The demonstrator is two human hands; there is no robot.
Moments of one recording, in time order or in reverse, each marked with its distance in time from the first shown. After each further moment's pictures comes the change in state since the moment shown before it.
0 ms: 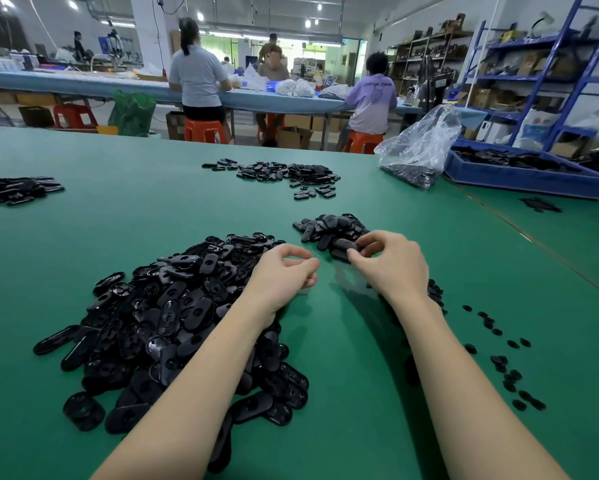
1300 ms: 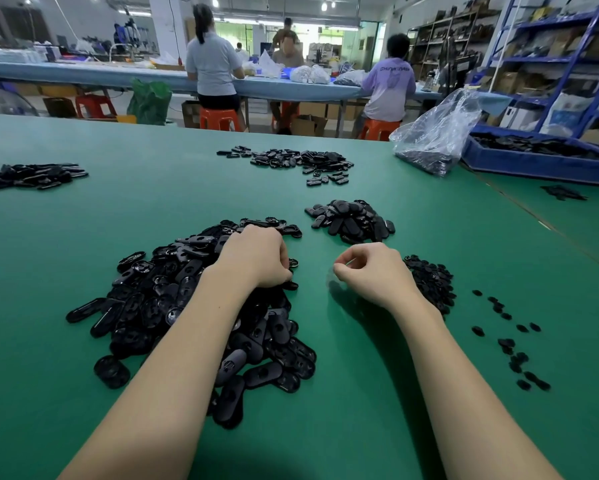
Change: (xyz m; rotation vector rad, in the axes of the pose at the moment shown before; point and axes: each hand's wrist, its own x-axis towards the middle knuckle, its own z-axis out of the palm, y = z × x) left_hand -0.016 0.035 -0.045 1.342 -0.044 0.178; right_hand -0.036 -0.011 0.006 0.034 -0.363 -0.065
